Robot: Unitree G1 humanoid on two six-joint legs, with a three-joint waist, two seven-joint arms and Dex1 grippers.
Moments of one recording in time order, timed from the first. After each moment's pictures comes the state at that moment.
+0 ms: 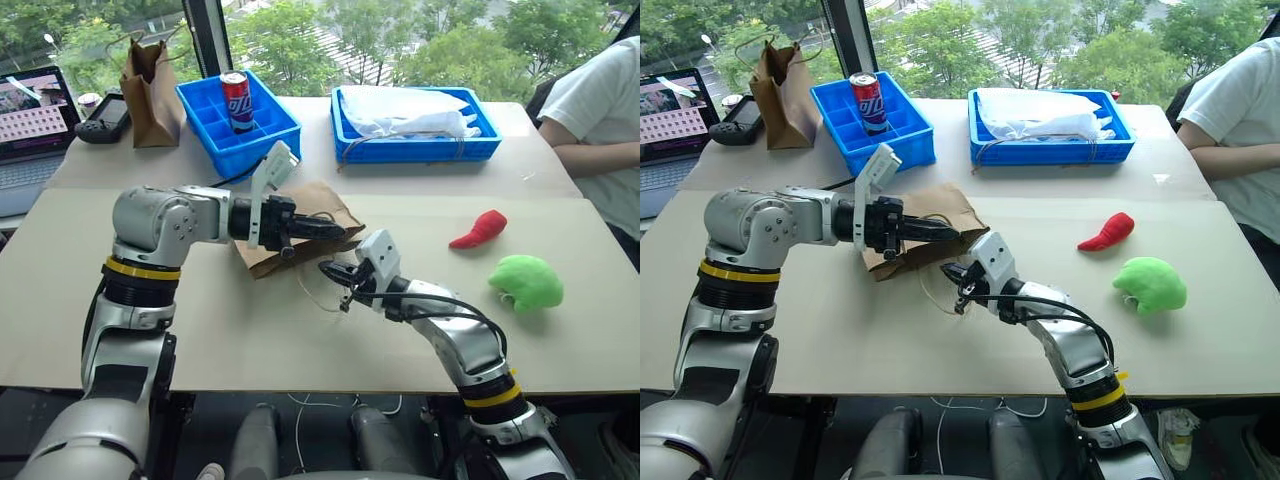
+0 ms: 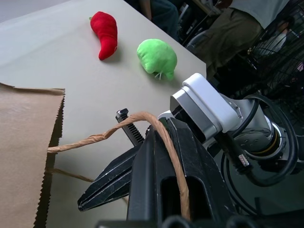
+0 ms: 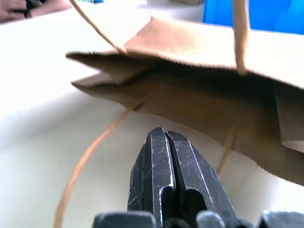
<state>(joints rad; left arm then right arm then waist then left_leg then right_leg) -0.93 0.48 -0.07 0.07 -0.68 1.25 -1.02 -0.37 -0.27 0.22 -0.20 0.28 0.46 0.59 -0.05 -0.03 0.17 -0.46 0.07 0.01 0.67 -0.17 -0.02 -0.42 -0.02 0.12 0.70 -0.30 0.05</state>
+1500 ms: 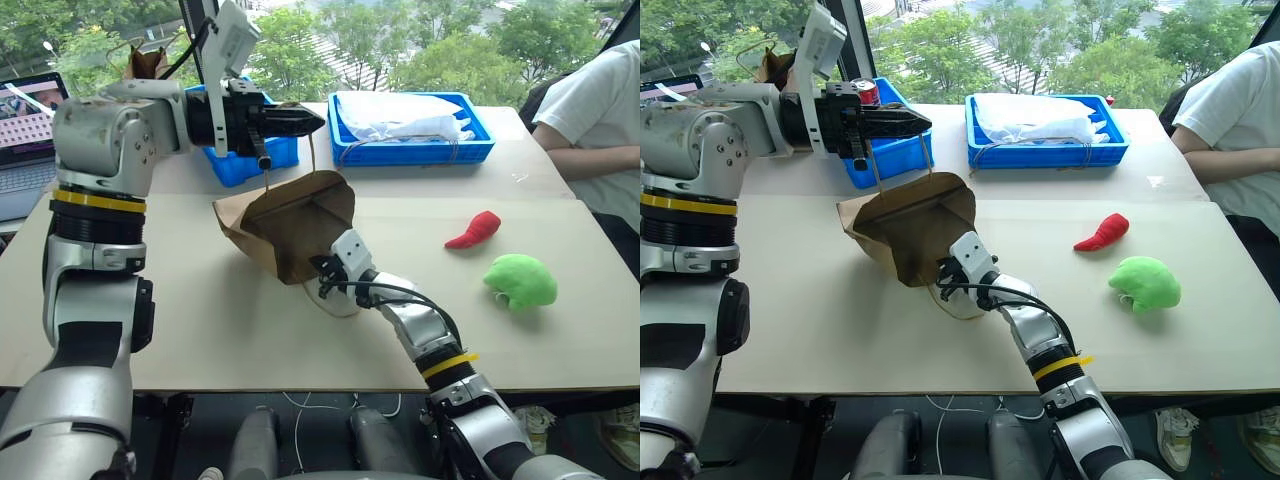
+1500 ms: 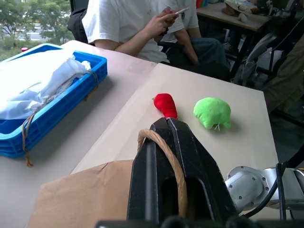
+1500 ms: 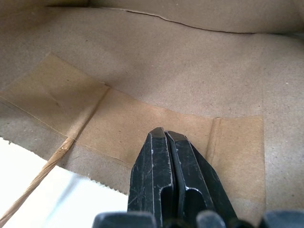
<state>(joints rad) -1.23 0.61 -0.07 0.31 -0.51 0.89 -1.10 -0.52 -0.13 0.27 0.33 0.02 0.21 0.51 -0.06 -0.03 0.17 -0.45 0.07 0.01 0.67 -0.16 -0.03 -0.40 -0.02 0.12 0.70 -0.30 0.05</state>
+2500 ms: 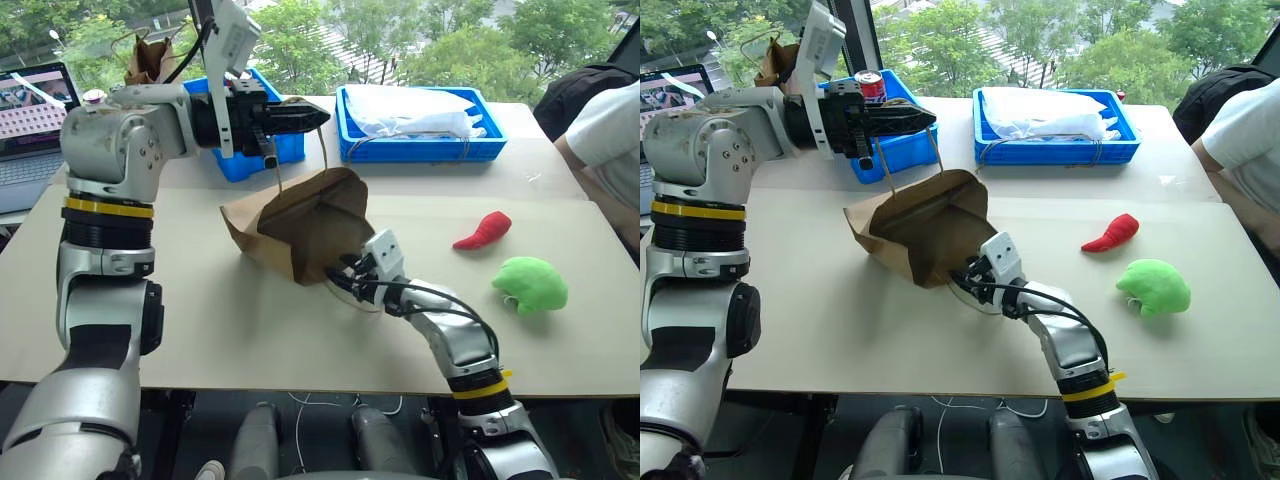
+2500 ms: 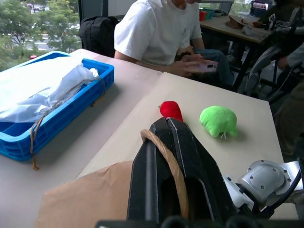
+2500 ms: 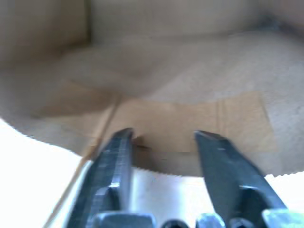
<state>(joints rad) -1.20 0.56 -0.02 0.29 -0.51 0.88 -1.07 -0.38 -0.25 0.13 -0.15 0.21 0.53 0.57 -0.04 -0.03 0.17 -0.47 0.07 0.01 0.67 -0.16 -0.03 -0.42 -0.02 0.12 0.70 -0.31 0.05</state>
